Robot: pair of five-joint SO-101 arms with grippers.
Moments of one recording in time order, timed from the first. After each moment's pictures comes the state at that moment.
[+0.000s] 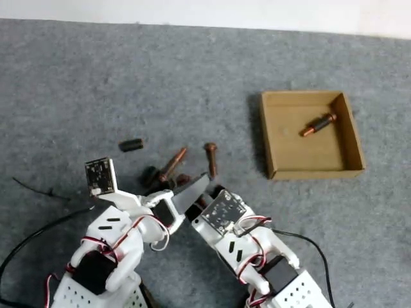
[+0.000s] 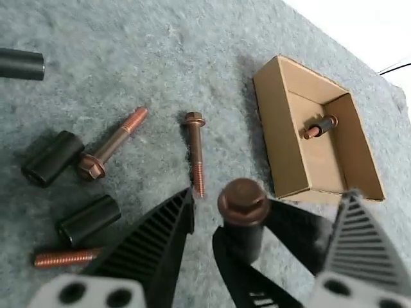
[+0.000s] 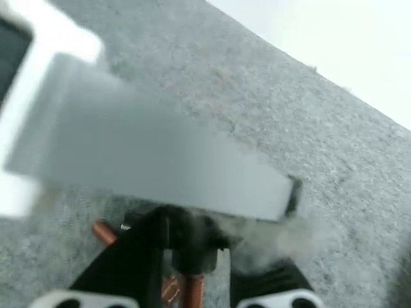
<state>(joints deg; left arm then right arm) 24.3 -103.7 84.8 55.5 48.2 -43.7 -100.0 96.0 28.4 16.6</state>
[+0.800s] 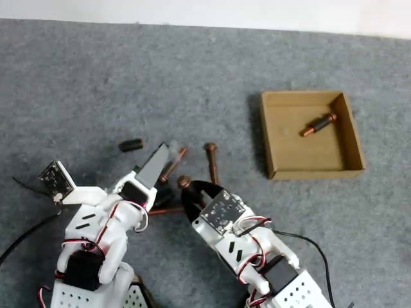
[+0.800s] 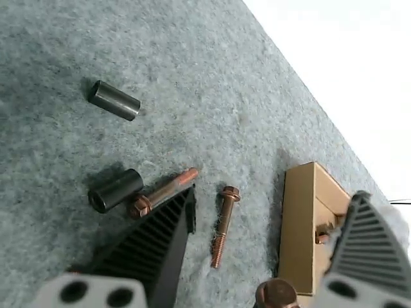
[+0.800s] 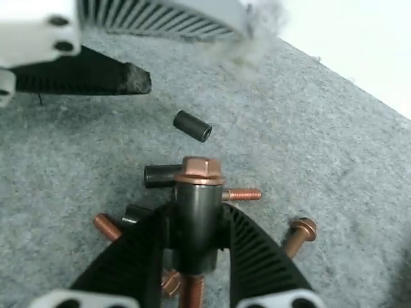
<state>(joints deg) 6.9 -103.7 82.8 55.5 58.5 -43.1 -100.0 96.0 29.8 16.6</state>
